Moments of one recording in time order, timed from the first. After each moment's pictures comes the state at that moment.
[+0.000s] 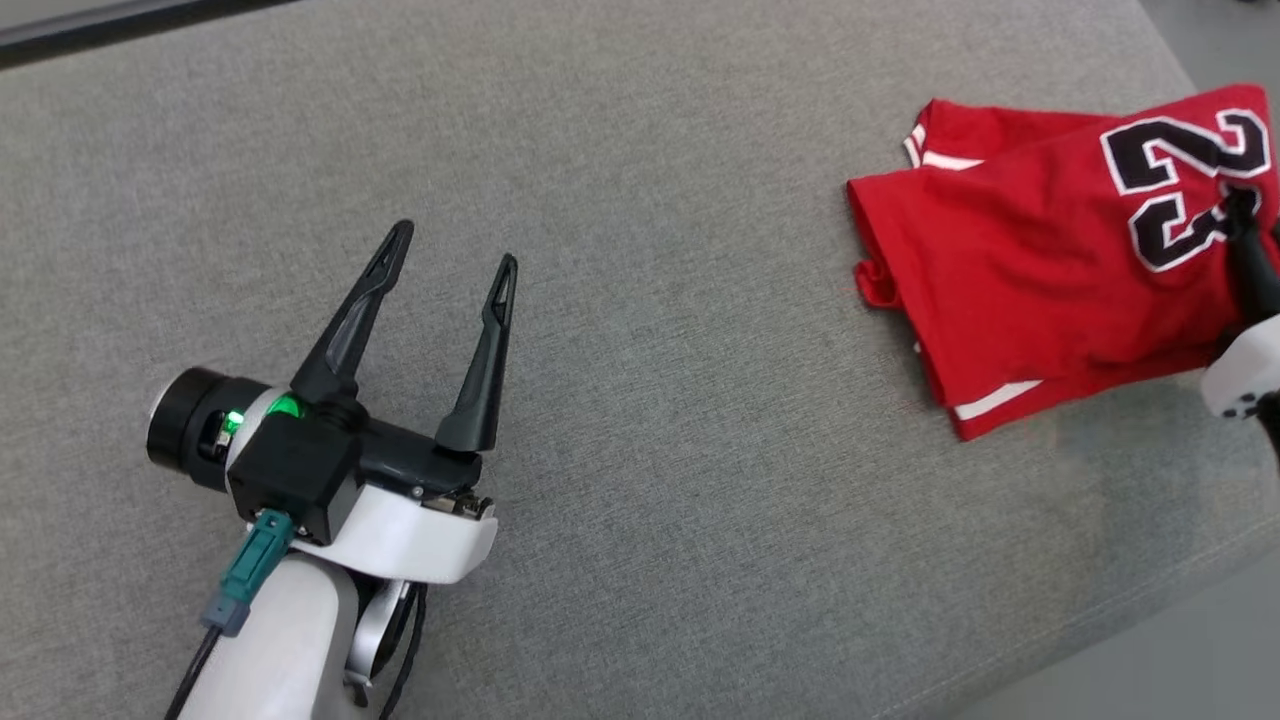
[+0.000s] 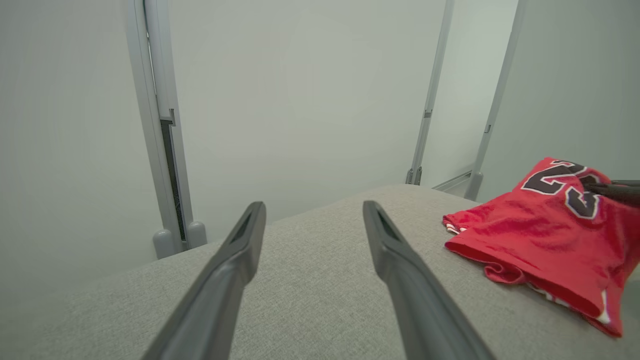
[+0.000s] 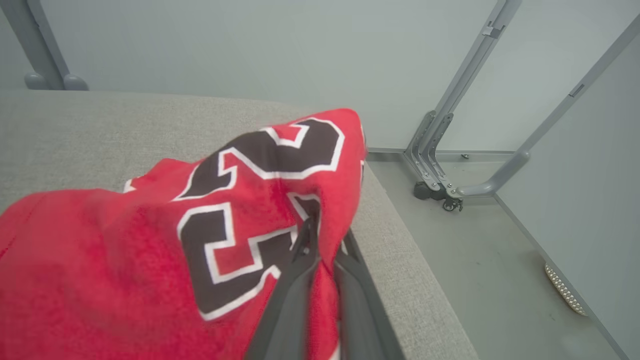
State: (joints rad) left arm -0.27 0.15 -0.26 -0.09 -0.12 -0.02 -0.18; right arm -0.71 -0.52 0.43 0.83 0.56 0.13 -0.25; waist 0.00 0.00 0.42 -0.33
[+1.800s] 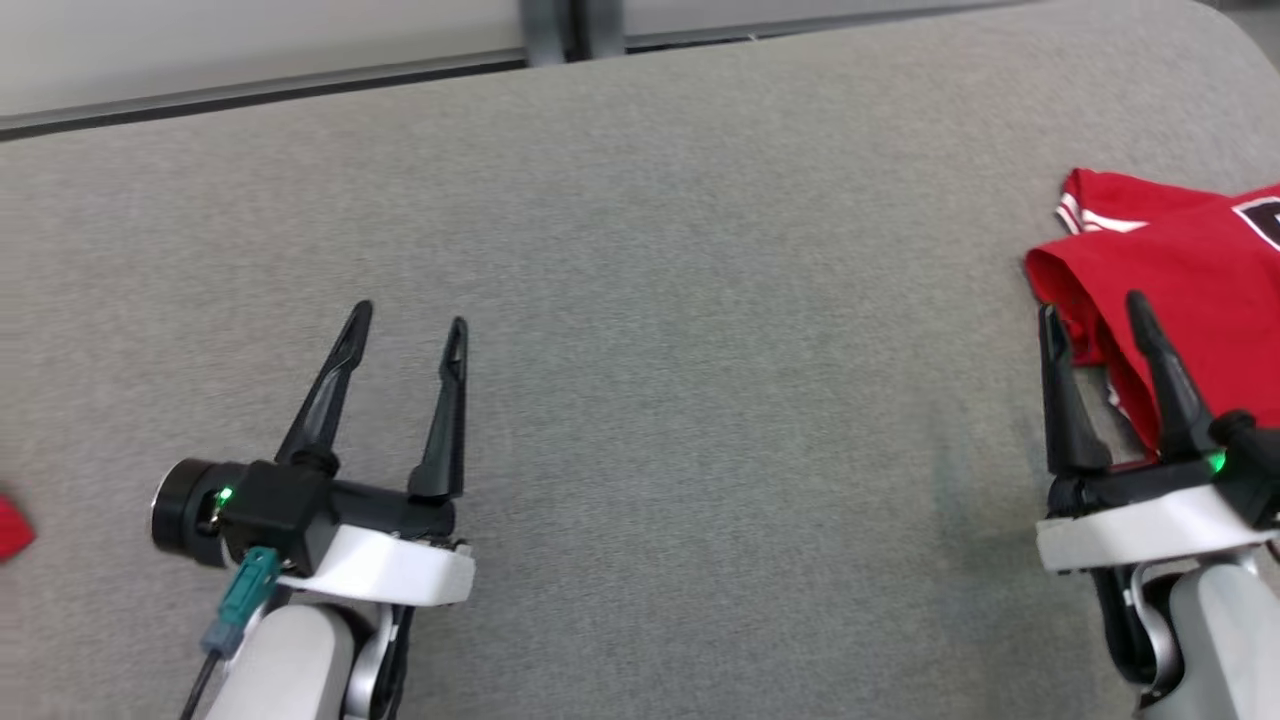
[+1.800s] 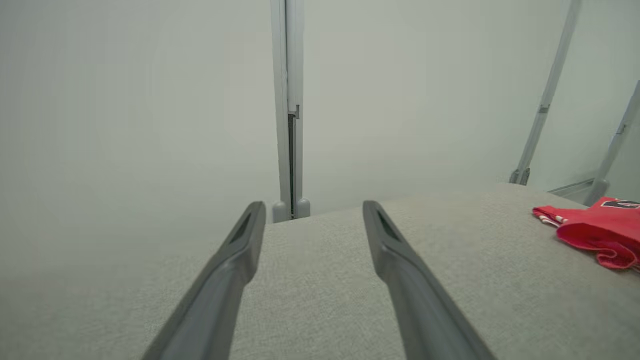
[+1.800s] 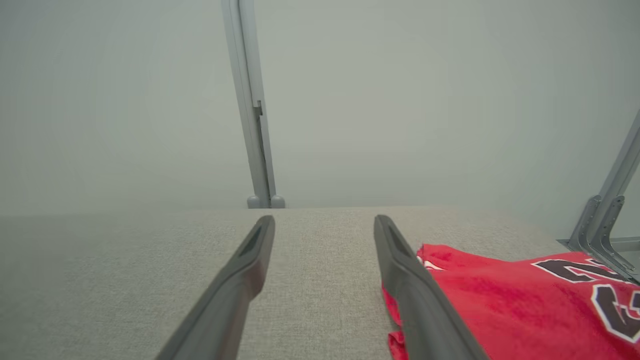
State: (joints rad) left arm -0.22 0.14 -0.26 0.03 -0.19 0.04 -0.25; right arm -0.27 -0.21 0.11 0.22 0.27 0.13 -0.26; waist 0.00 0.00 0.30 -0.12
